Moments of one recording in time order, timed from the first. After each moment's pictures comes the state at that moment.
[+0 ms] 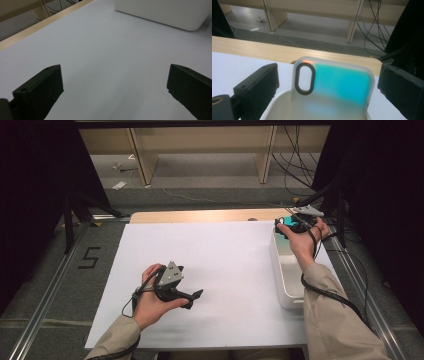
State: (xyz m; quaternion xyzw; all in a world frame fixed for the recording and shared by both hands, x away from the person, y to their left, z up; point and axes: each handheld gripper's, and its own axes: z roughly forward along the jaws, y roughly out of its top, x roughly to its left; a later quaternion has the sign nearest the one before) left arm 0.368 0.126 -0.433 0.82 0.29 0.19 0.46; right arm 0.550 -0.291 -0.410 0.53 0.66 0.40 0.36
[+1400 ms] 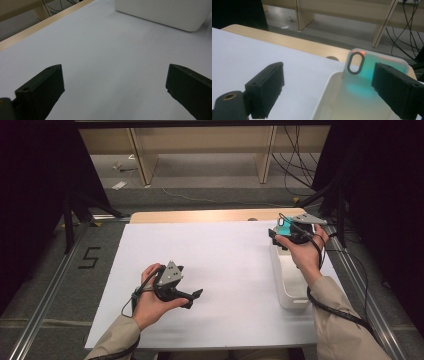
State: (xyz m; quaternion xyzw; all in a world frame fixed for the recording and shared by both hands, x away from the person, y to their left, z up) left arm 0.368 0.127 -0.432 0.82 0.29 0.19 0.46; right arm 0.495 -0.273 -0.391 0.46 0.70 0.44 0.31
